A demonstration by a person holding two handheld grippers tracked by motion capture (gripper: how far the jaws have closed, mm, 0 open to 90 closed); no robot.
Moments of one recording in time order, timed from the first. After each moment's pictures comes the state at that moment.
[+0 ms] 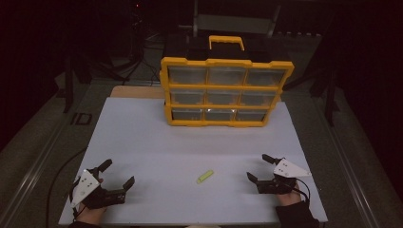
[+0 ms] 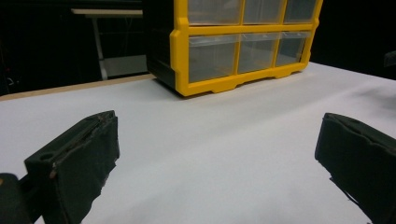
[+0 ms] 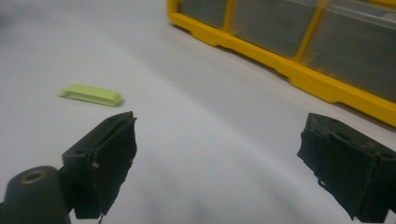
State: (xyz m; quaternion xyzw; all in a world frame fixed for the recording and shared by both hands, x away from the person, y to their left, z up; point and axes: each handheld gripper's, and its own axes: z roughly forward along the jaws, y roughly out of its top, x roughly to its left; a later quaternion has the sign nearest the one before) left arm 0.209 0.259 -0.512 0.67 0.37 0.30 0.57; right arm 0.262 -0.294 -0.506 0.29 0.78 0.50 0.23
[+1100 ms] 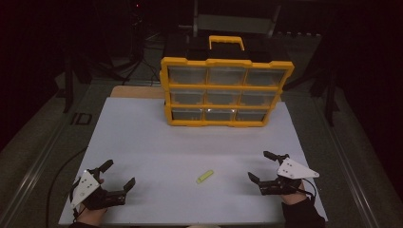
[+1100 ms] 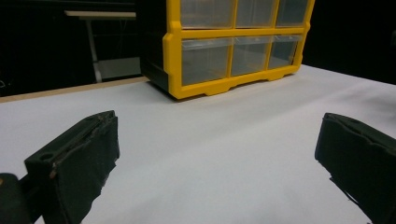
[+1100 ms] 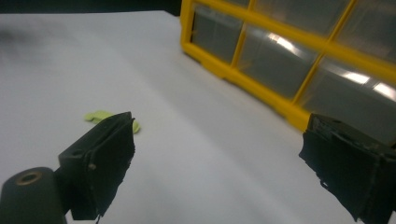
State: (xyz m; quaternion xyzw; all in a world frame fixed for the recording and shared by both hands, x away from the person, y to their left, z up) left arm 0.207 0.257 -0.510 0.67 0.36 0.29 0.58; right arm 0.248 -0.289 -0.463 0.25 0.78 0.51 0.26
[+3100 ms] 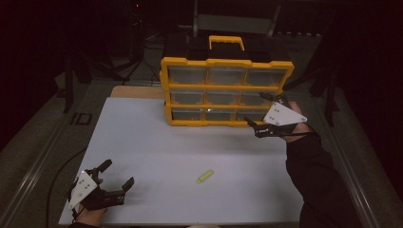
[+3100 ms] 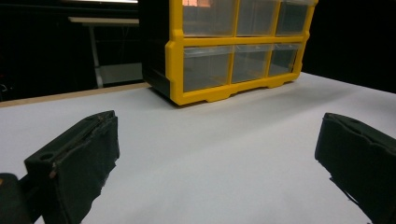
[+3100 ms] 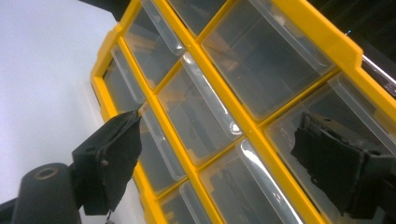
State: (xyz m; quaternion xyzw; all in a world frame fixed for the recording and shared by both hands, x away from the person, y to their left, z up) left arm 0.205 0.259 -0.509 0.66 0.36 0.29 0.59; right arm 0.356 -0.253 -0.350 0.09 0.80 0.41 0.43
